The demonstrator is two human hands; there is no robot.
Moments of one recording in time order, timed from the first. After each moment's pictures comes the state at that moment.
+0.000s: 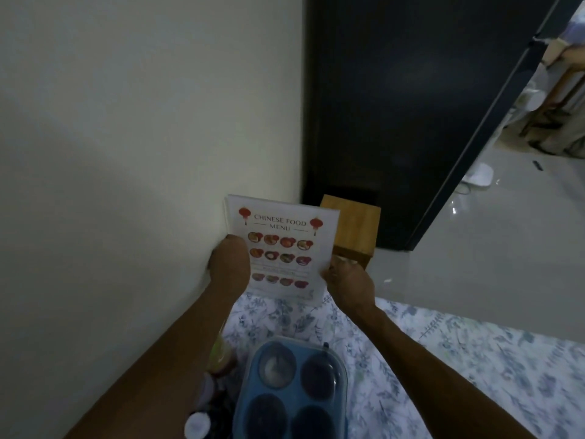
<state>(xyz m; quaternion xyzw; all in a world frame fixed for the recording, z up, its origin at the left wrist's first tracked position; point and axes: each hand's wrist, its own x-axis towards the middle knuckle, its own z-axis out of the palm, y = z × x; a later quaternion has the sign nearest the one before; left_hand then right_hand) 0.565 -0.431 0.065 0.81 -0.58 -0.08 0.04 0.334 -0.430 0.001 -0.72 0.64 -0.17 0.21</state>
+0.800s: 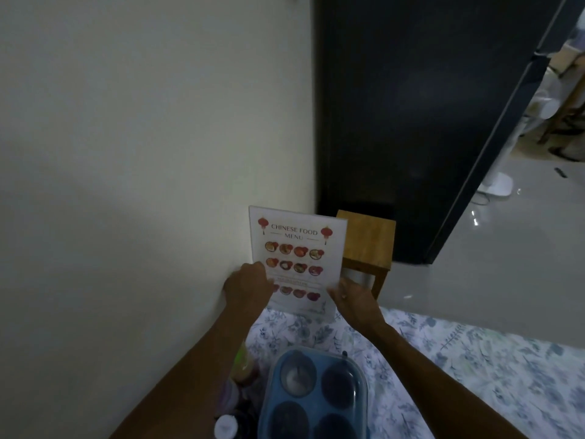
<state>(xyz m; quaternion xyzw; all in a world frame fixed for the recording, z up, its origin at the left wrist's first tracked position) 0.568 -0.398 0.079 0.79 -0.61 -0.09 0.04 0.340 -0.419 -0.013 -0.69 0.59 -0.23 0.36</state>
